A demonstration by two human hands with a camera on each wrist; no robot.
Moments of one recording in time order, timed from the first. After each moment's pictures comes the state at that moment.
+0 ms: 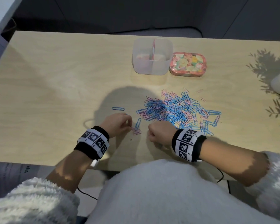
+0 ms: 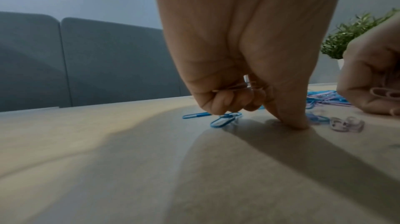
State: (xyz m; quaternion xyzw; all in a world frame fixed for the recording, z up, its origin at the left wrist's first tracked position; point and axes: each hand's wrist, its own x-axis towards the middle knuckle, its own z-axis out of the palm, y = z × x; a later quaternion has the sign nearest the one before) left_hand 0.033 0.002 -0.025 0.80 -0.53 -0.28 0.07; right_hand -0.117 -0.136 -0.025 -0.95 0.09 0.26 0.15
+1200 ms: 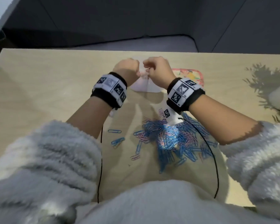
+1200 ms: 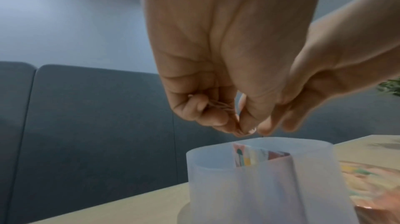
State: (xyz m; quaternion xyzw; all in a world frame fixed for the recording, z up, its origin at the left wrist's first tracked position) left_hand 0.140 -0.185 0.058 0.85 -0.51 -0.08 0.04; right_hand 0.043 -0.274 0.047 -0.84 0.31 -0.13 0.43
